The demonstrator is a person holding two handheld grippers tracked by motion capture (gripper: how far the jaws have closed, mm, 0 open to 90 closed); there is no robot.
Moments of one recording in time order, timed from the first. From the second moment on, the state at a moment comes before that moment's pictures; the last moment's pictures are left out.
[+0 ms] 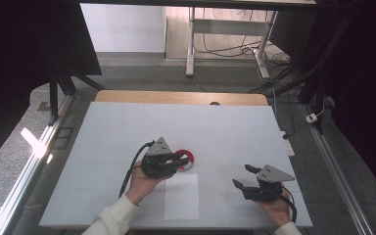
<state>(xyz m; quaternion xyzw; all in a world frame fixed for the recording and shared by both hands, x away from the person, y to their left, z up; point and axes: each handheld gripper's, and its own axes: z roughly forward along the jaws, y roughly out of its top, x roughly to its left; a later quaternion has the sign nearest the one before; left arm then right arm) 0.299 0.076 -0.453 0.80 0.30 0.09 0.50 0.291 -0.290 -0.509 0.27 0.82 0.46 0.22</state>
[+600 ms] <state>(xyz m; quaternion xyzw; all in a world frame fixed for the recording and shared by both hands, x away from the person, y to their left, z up) 0.301 0.081 -0.458 0.80 0.31 0.09 0.50 0.294 -0.272 -0.504 0.28 0.81 0.47 0.21</state>
